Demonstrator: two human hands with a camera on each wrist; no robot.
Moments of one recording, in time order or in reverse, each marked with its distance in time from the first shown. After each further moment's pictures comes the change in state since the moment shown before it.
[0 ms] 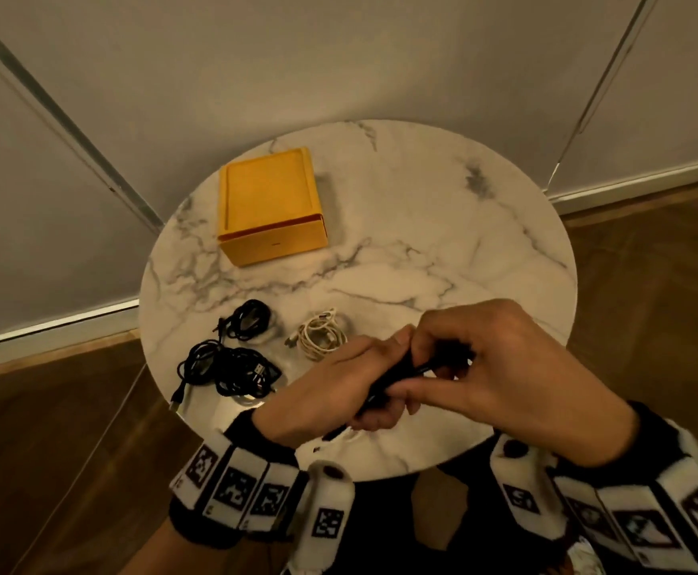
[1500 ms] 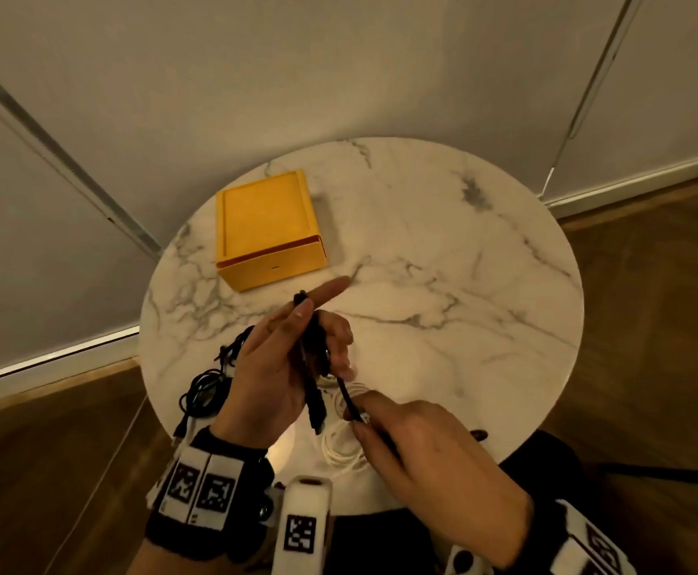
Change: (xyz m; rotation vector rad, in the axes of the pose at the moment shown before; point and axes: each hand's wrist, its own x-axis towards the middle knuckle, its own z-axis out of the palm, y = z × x) left_hand 0.005 -0.008 -0.044 -0.548 0.379 0.329; right_hand -0.009 0.006 0.090 -0.069 -0.074 0.182
